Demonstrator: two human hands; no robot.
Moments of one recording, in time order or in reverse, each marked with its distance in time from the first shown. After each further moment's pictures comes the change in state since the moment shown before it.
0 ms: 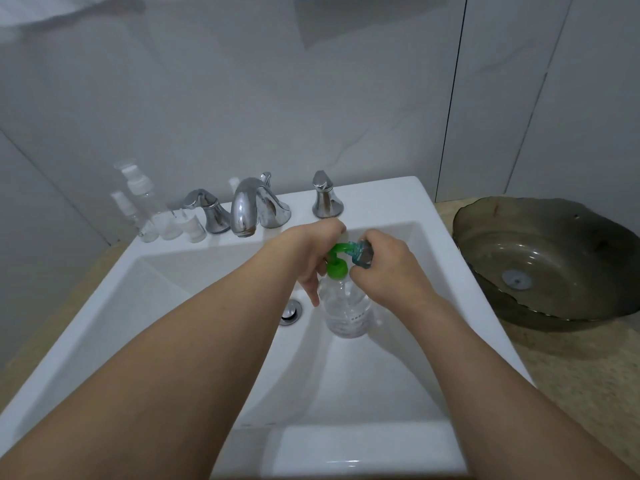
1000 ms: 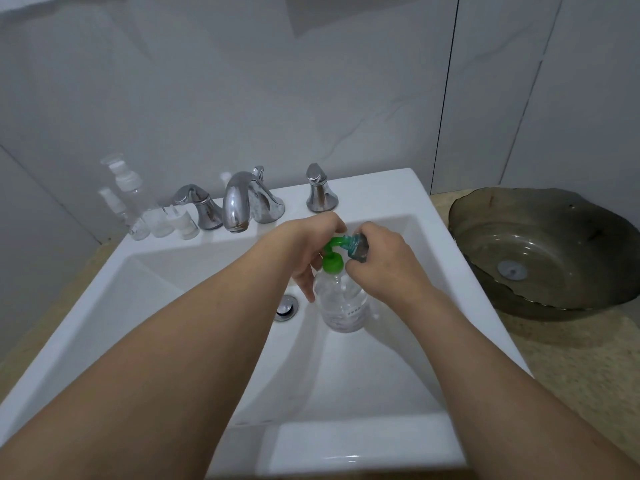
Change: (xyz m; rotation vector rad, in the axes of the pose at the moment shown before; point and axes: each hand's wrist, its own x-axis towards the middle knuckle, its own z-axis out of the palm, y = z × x) left_hand 0.005 0.000 -0.001 0.059 -0.005 -0.012; right_hand 0.001 0.000 0.000 -0.045 -0.001 -0.006
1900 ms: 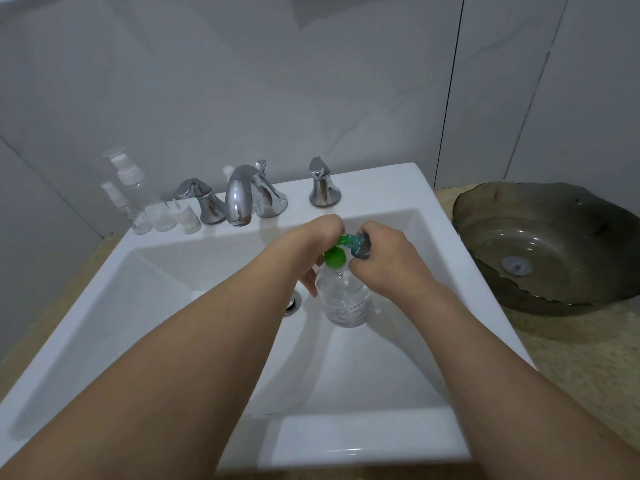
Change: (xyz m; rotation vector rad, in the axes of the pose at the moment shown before) left_hand 0.002 -0.009 0.011 0.006 0.147 0.065; right_hand -0.001 0.002 0.003 -0.032 -0.045 0.049
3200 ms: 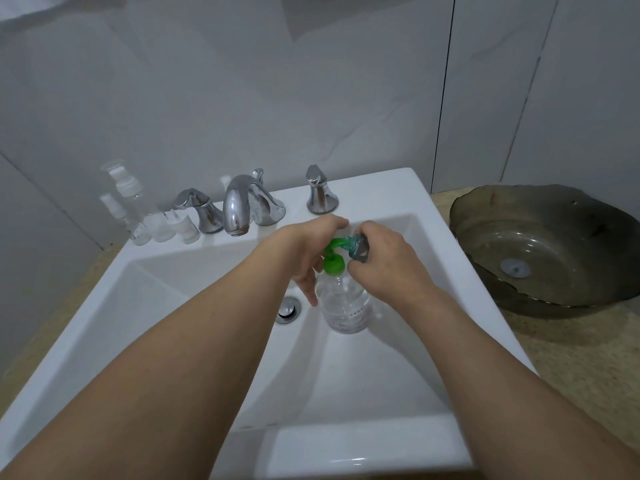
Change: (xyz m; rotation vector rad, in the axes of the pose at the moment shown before) left_hand 0.017 0.006 -0.014 -0.018 -0.232 -0.057; right_hand 0.001 -0.001 -0.003 0.012 0.057 -0.078
